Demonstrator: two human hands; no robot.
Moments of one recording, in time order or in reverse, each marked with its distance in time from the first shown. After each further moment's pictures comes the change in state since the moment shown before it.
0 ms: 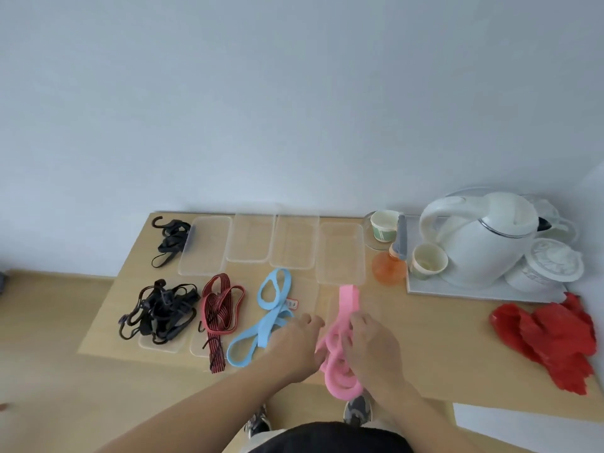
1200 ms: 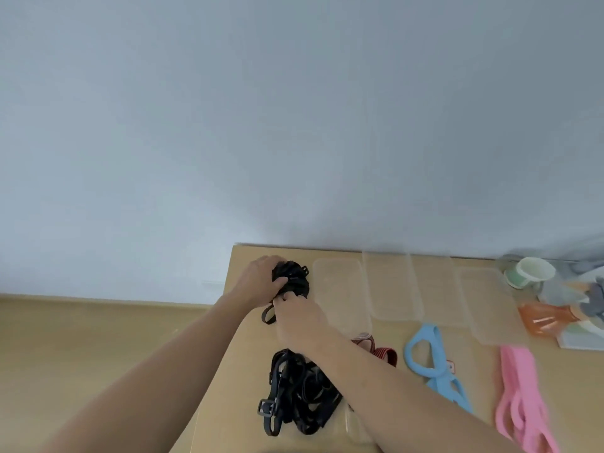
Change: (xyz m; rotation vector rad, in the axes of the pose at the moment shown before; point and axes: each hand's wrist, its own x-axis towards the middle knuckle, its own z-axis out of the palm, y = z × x) left_hand 0.106 -0.432 -0.182 -0.401 0.181 -0.026; right_hand 0.246 -0.414 0.129 -0.161 -0.468 -0.178
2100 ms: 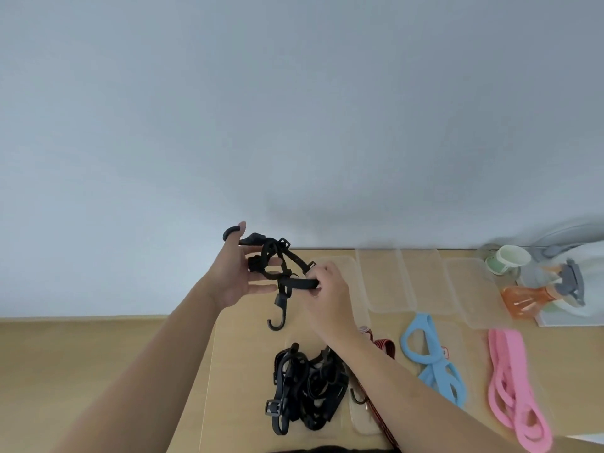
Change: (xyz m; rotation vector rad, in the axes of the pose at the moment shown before) left_hand -0.028 0.018 -0.071 -1.207 -0.222 -0.411; right_hand -0.026 0.011 -0.029 0.832 0.719 0.226
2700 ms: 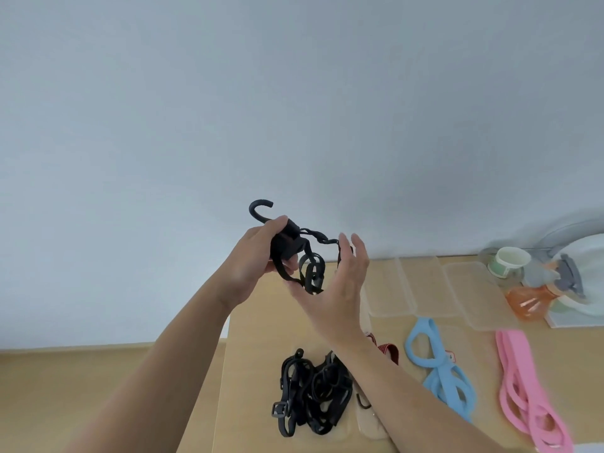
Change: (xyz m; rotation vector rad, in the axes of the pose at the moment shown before) left_hand -0.107 0.035 0.079 0.413 -0.086 0.523; right_hand -0.015 -0.038 -0.029 -0.003 0.274 -0.154
